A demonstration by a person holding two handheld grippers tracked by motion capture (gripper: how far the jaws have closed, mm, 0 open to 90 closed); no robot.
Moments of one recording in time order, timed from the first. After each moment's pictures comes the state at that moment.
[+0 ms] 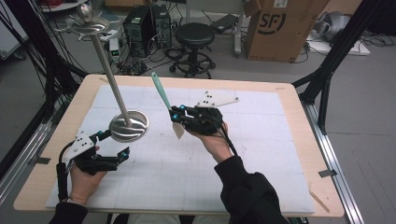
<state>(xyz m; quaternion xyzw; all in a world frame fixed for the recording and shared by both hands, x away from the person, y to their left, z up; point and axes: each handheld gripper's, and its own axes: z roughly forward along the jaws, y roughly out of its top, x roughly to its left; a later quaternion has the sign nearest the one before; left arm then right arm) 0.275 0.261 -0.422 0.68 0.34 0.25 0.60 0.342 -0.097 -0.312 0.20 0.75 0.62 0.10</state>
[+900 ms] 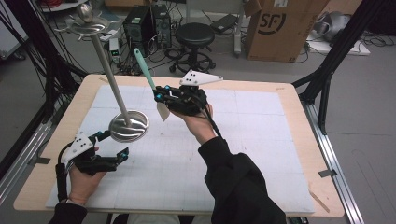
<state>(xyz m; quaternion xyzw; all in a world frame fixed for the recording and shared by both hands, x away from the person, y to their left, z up) 0.274 0.263 -0.422 0.68 0.34 0.25 0.60 0.371 -0.056 -0.275 0.20 0.74 0.64 0.11</state>
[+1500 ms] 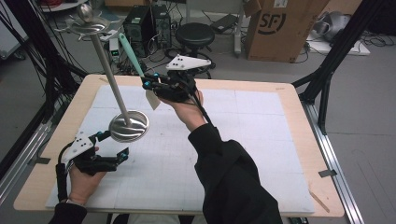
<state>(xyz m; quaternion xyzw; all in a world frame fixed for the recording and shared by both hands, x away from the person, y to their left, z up) 0.274 0.263 -0.422 0.68 0.34 0.25 0.59 0.386 -0.028 -0.246 0.18 0.74 0.63 0.12</state>
